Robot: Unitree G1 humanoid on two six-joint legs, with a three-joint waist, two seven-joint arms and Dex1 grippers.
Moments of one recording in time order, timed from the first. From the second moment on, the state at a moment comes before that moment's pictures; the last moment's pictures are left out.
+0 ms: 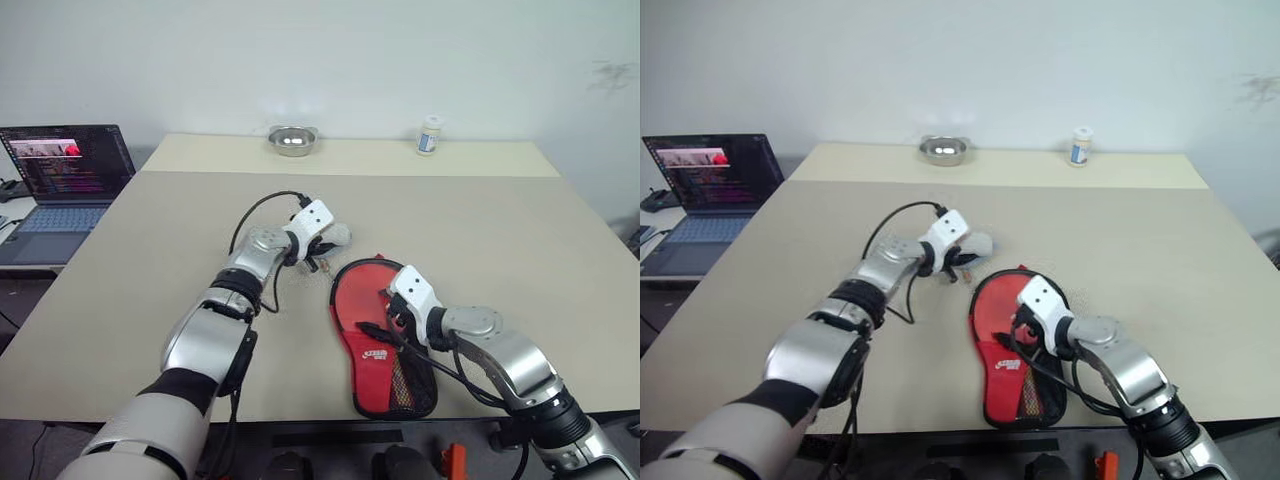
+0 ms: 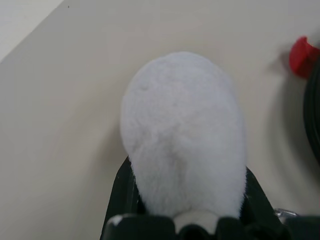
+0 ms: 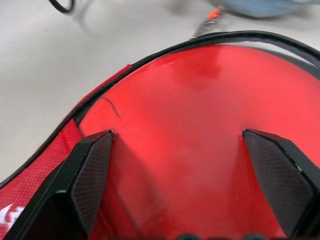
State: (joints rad) left arm -1.21 0.24 -0.22 1.31 0.21 -0.10 -0.60; right arm -0.38 -0.45 0.34 -0.24 0.22 0.74 0.60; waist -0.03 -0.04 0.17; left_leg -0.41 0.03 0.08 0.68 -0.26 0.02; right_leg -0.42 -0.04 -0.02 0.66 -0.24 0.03
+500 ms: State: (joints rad) left arm -1.39 -0.07 -0.33 1.39 0.45 -0.19 -0.31; right arm -0.34 -0.47 0.38 -0.32 0.18 0.76 0.63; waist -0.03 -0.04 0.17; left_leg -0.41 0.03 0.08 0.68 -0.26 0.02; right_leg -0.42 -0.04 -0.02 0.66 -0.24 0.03
